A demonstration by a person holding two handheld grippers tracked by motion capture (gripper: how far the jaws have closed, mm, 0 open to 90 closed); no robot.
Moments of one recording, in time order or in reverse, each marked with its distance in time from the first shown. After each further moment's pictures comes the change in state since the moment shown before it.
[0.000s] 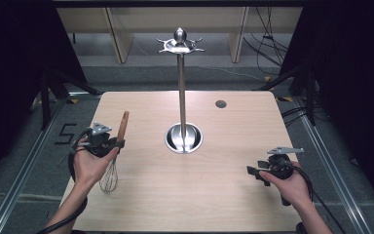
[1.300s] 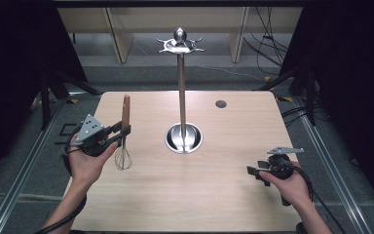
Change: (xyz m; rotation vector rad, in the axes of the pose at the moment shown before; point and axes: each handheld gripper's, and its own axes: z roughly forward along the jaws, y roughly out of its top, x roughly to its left) left arm -0.017 0.018 -0.033 -0.434 -0.187 0.078; right arm 0.001 0.000 0.000 -0.005 -0.002 0.008
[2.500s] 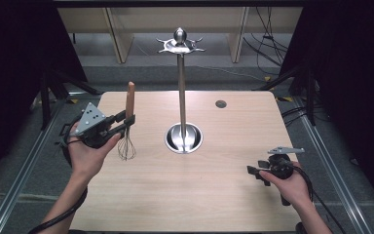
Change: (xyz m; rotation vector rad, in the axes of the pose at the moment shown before) left arm -0.014 0.042 -0.003 -0.053 -0.035 0.067; right arm -0.001 0.000 -0.001 0.003 -0.009 0.003
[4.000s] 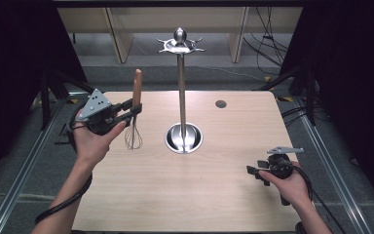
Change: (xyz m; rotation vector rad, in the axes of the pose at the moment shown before) left arm 0.005 0.025 0.019 -0.030 -0.052 0.016; right arm 0.001 0.001 0.002 0.002 0.009 0.008
